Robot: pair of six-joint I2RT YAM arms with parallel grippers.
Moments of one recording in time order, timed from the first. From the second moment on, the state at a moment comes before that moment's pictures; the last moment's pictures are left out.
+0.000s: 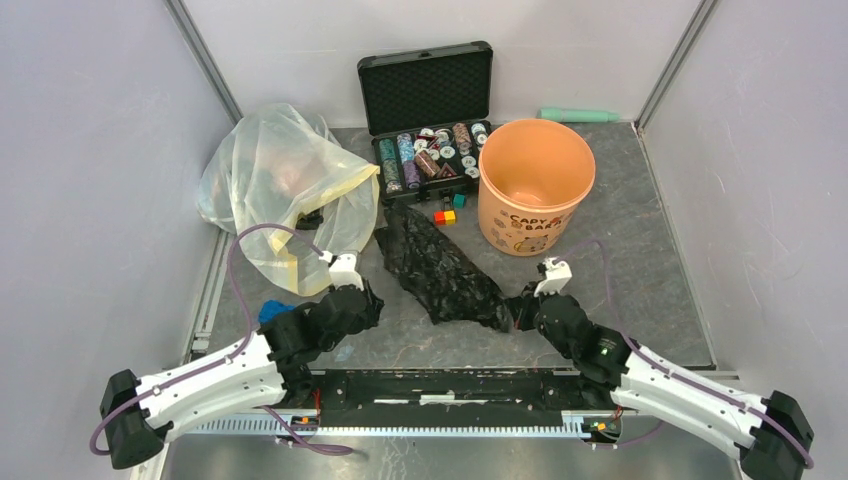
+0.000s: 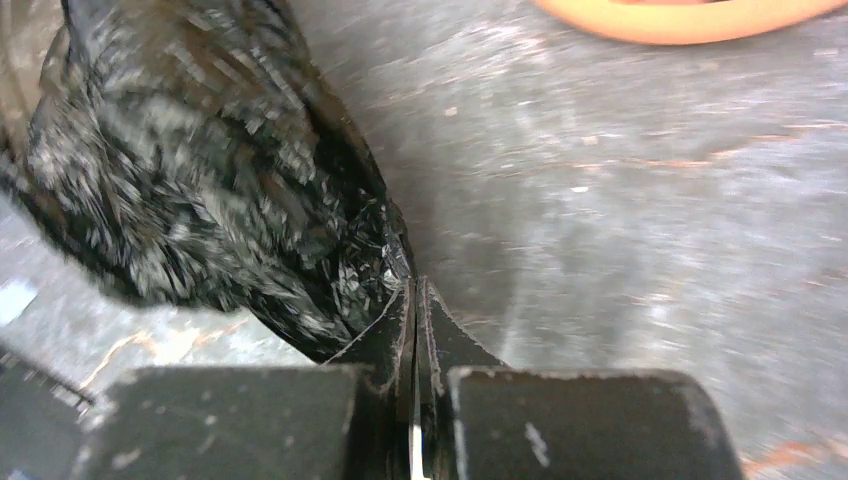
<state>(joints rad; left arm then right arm) -1.00 0.67 0.40 -0.38 -0.45 -0.77 0.94 0.57 0.16 -0.04 0.35 0.61</state>
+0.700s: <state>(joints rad) -1.02 0.78 0.32 -0.02 -0.19 -0.81 0.94 0.48 0.17 -0.13 0.35 0.54</state>
